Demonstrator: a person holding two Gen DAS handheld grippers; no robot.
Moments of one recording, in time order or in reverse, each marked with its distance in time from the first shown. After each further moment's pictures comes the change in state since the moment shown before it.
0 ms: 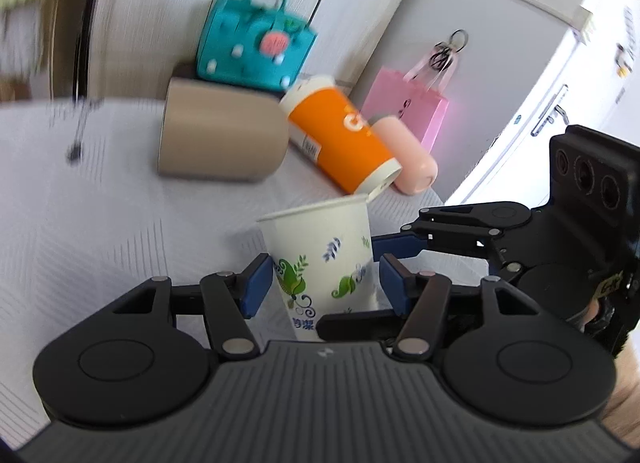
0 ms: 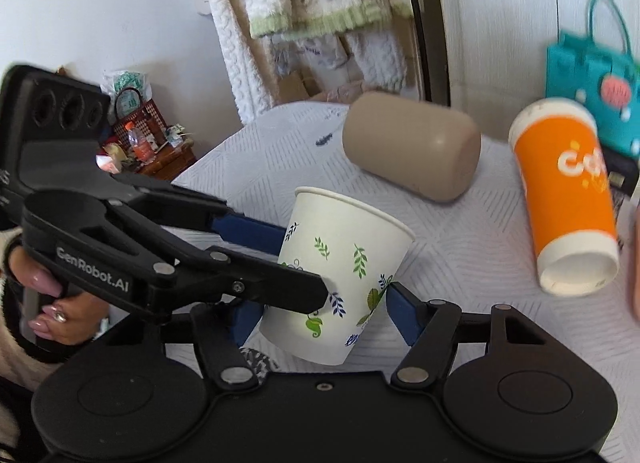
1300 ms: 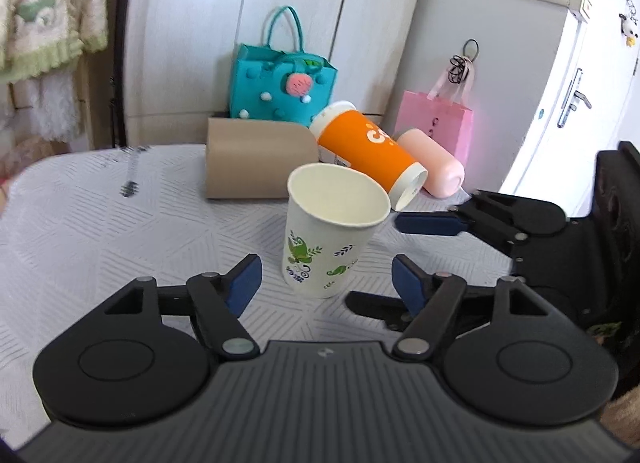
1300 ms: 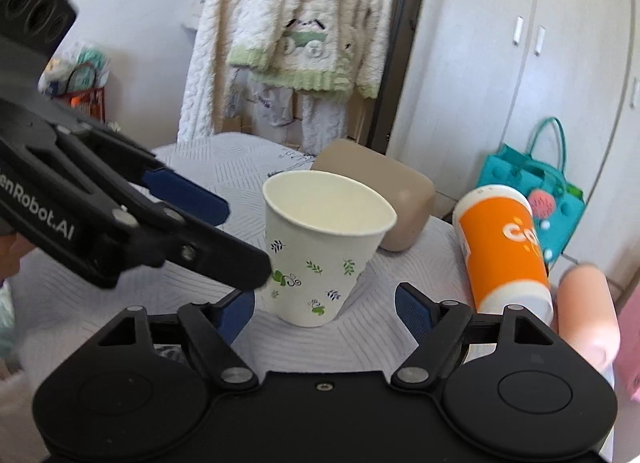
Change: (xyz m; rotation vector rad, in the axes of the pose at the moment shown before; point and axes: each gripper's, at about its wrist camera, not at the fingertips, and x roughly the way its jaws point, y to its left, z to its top) left arm -0.034 -0.016 -0.029 0.119 -0.117 0.177; right arm -0.011 0.039 -0.030 -0.174 -0.209 -0.309
